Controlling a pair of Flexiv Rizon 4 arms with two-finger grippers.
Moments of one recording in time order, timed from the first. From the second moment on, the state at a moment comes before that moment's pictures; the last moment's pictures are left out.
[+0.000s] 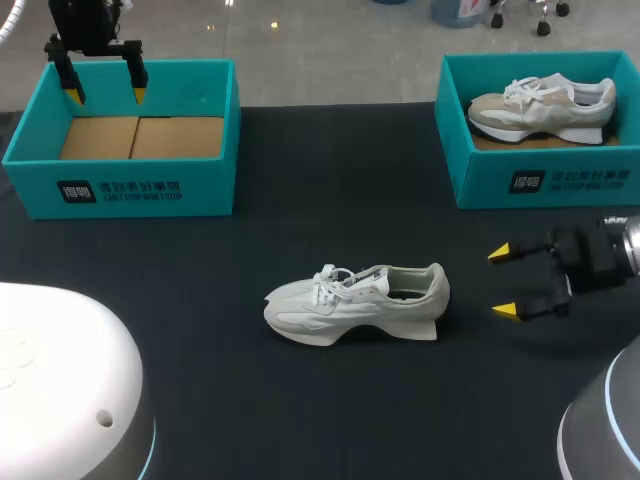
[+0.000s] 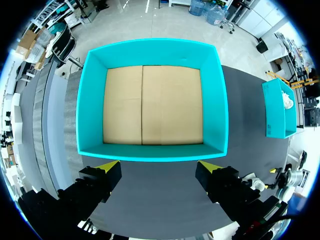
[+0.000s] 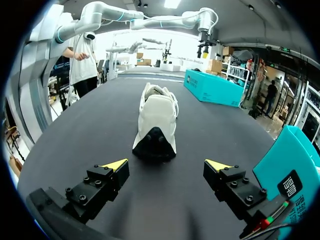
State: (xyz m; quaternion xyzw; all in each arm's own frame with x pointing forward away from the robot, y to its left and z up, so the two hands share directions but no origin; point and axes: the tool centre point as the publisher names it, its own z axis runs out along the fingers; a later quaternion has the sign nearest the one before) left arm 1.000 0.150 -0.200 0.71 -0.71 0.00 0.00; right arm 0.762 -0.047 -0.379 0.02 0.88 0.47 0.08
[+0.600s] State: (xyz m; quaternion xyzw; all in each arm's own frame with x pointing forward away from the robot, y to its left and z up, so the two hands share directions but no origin) left arm 1.000 0.150 -0.200 0.71 -0.71 0.00 0.00; right arm 0.759 0.009 -0.398 0.07 0.88 0.47 0.08
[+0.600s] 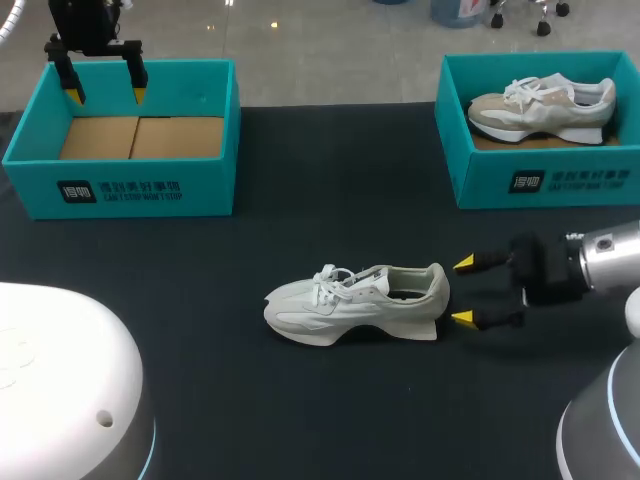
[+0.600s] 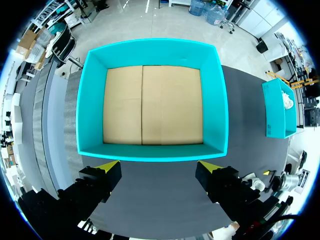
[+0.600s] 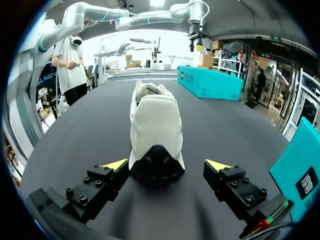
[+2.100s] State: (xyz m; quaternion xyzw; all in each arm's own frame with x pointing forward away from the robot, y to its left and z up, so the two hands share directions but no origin) left arm 1.000 0.150 -0.200 0.71 -0.71 0.00 0.00; right arm 0.758 0.069 -0.422 0.02 0.87 0.49 0.02
